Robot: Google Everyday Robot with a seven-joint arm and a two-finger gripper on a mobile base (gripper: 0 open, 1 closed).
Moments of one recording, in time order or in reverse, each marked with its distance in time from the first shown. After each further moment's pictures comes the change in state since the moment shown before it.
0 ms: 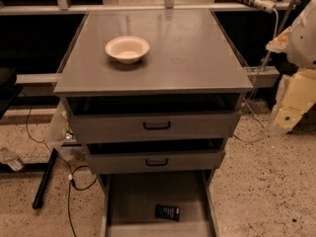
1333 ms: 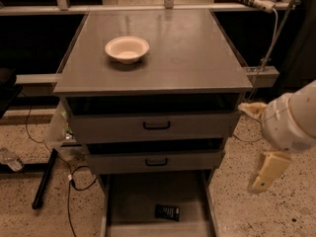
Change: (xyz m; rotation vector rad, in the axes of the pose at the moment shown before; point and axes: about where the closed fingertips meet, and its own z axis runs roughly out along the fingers) arm 0.019 0.065 0.120 -0.047 -0.171 -0.134
